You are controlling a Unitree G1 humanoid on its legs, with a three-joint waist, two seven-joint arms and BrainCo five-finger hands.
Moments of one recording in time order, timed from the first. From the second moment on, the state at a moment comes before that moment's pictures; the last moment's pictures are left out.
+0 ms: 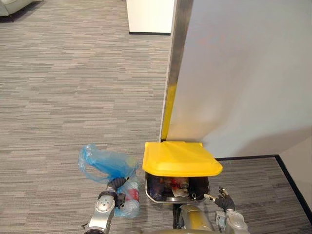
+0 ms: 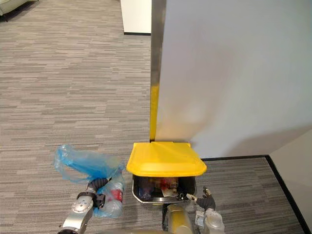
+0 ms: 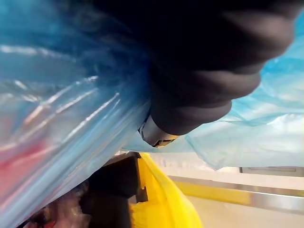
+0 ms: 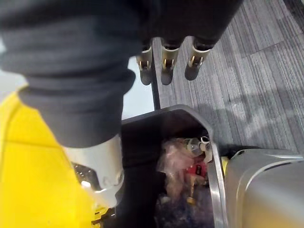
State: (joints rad) left arm 0.07 0.17 -0.01 0.62 0.01 -0.18 0.03; right arm 0.10 -0.05 -0.22 0.79 -0.03 -0.11 -0.06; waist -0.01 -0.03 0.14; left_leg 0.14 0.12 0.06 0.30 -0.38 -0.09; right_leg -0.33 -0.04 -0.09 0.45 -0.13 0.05
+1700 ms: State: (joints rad) left arm 0.04 0.22 -0.09 0.31 -0.15 -0.22 0.04; right arm -0.68 -0.30 0.17 0.68 0.11 -0.10 -0.11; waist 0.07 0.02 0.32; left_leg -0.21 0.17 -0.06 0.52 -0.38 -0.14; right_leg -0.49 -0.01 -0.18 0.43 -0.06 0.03
